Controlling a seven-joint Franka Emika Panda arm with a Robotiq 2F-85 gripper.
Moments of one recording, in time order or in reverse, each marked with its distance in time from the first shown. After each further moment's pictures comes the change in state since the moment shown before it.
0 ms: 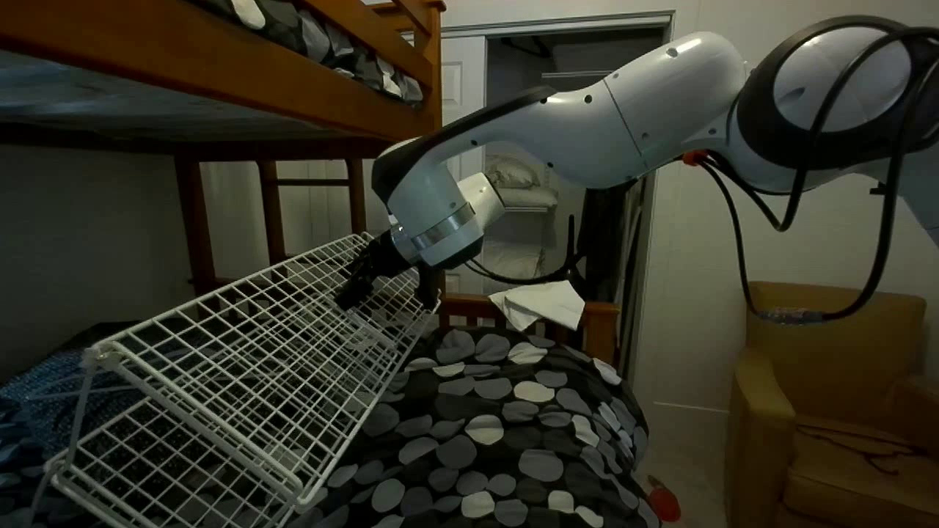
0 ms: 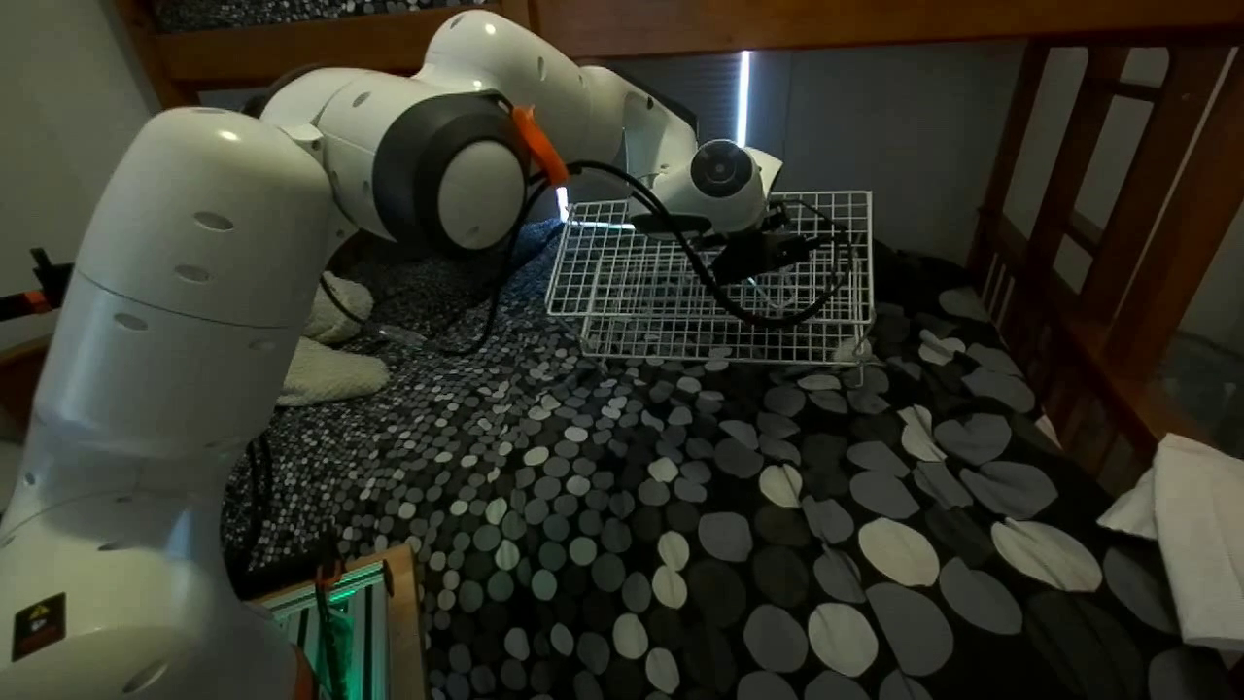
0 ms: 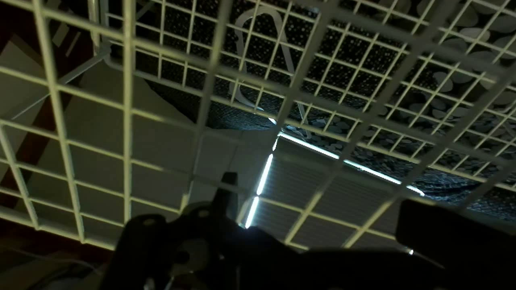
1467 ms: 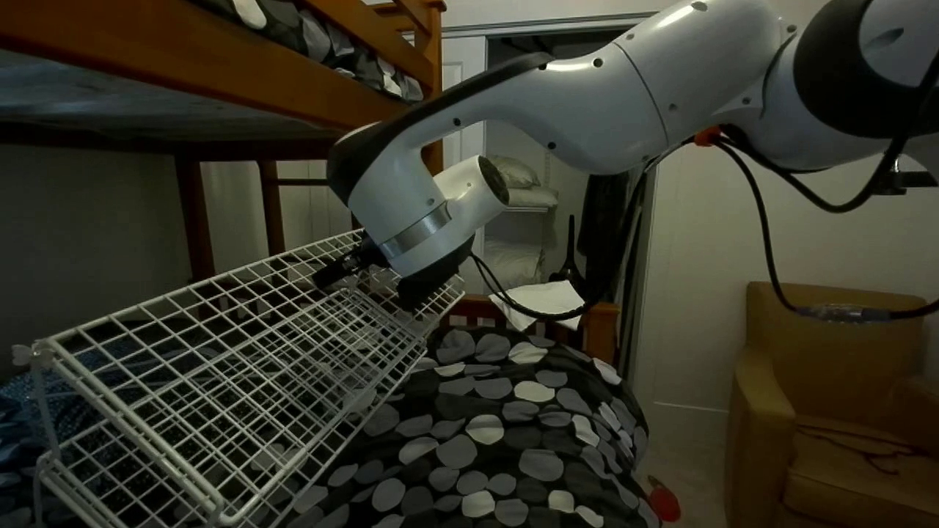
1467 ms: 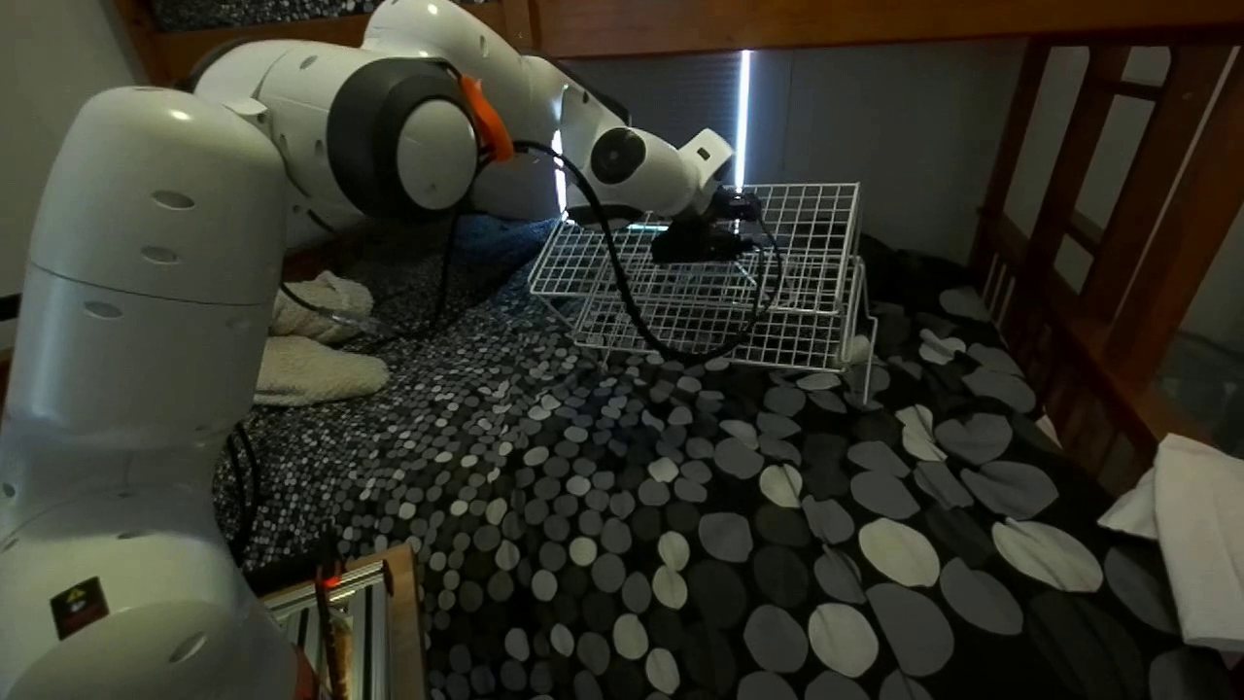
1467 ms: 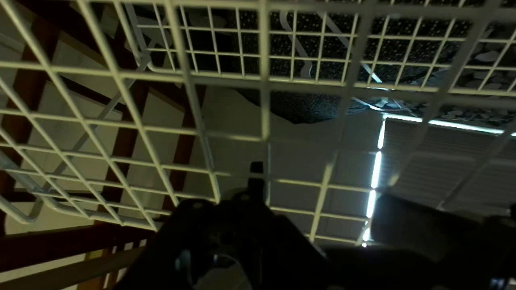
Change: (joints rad) arm 0.154 -0.094 -0.017 -0.129 0.085 0.461 0.349
